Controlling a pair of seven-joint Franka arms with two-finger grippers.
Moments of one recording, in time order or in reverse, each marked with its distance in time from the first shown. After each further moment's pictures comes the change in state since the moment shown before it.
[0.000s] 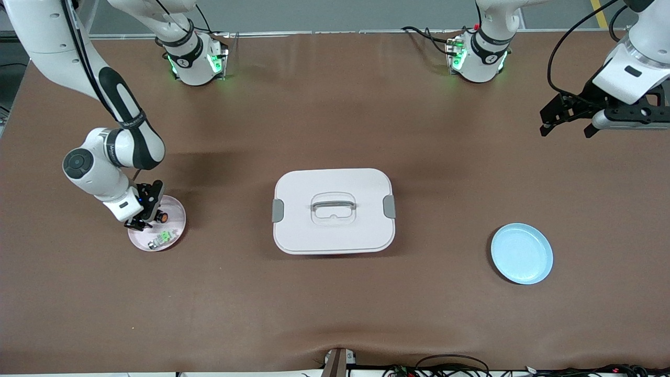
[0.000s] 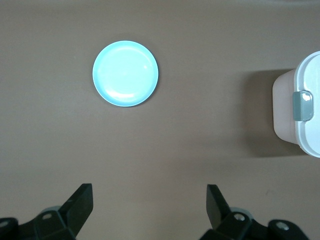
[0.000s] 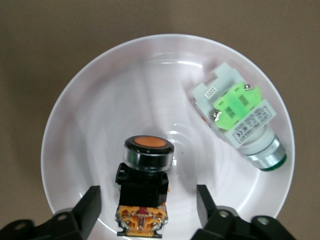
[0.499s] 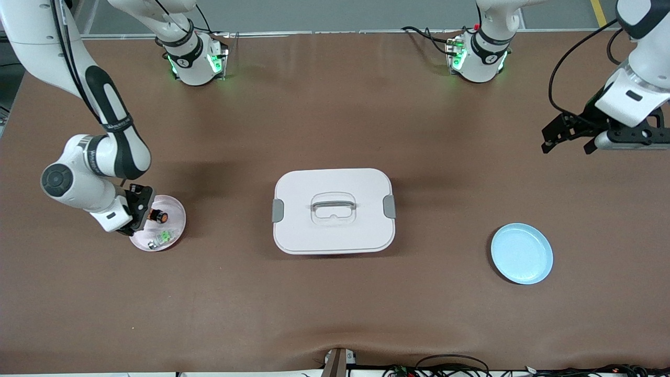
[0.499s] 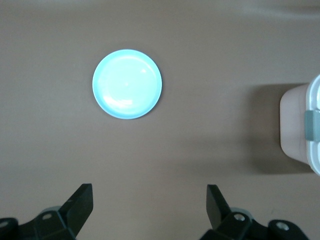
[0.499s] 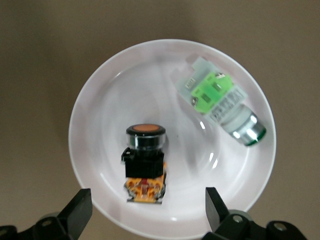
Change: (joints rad) left arm 0.014 0.094 0.002 -0.002 0.000 0.115 0.000; right arm -0.008 -0.015 -0.001 0.190 0.009 -0.400 0.153
